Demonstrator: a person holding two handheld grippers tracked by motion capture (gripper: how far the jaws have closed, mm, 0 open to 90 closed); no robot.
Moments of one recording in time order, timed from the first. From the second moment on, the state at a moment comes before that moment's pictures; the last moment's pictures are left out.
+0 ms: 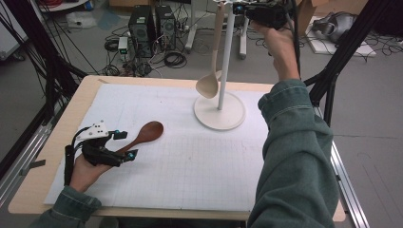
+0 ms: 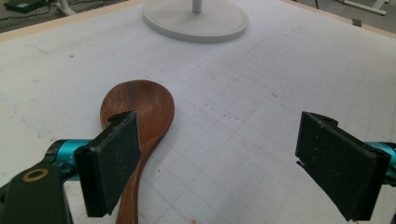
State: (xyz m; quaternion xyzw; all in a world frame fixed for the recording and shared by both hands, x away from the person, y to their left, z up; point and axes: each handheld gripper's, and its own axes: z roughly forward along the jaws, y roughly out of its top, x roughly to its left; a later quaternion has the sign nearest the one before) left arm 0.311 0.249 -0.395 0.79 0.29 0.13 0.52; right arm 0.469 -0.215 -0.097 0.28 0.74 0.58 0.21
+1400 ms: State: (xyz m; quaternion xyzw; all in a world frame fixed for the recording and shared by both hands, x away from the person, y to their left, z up) left arm 0.314 0.254 -0.397 0.79 0.30 0.12 0.52; right arm 0.371 -0.219 -0.217 0.22 0.77 0.58 0.13
